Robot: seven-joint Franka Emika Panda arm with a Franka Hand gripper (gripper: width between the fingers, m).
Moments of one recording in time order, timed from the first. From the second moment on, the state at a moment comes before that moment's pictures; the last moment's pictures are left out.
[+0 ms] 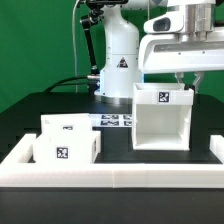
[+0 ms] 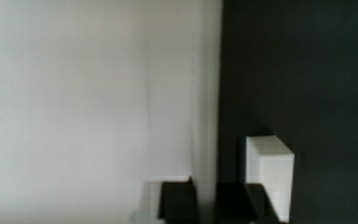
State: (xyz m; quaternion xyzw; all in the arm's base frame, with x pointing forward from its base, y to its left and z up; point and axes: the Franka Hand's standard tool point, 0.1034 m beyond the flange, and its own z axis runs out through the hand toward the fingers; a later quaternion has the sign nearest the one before) arm 0.492 0.104 0.105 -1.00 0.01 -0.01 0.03
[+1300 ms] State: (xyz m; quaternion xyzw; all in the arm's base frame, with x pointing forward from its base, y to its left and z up) arm 0.592 0.111 0.107 -1.00 -0.01 -0.08 0.05
